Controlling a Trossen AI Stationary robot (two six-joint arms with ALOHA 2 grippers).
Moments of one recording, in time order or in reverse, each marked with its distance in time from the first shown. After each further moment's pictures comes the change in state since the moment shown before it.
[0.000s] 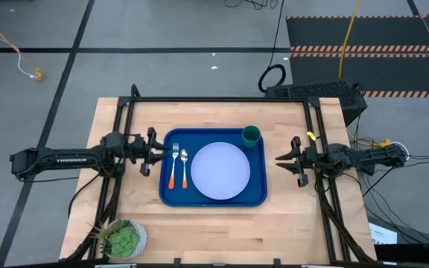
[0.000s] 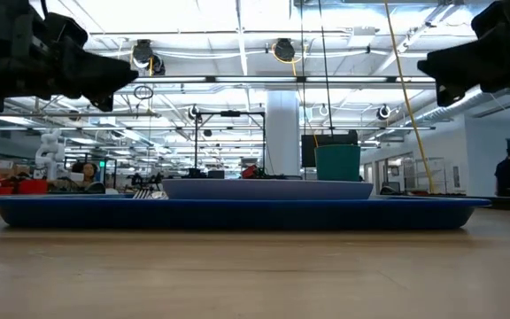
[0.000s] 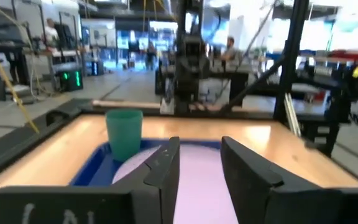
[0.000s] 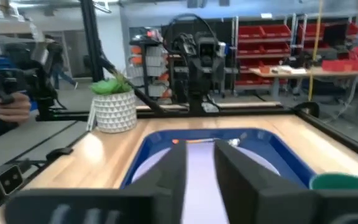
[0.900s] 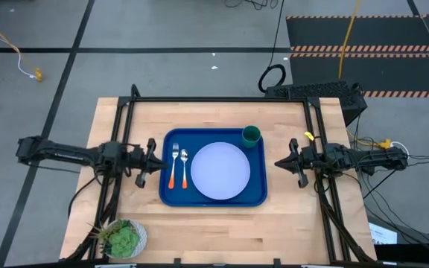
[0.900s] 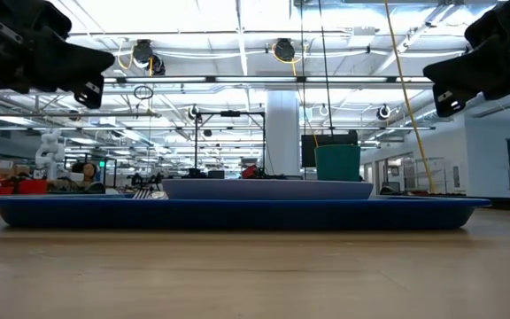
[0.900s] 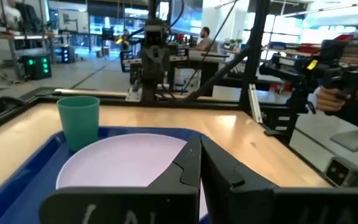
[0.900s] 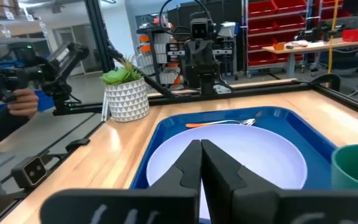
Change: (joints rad) left arm -0.316 -0.092 0.000 -0.140 -0.220 -0.017; right arm -0.063 0.007 0.000 -0.068 -0.109 0.086
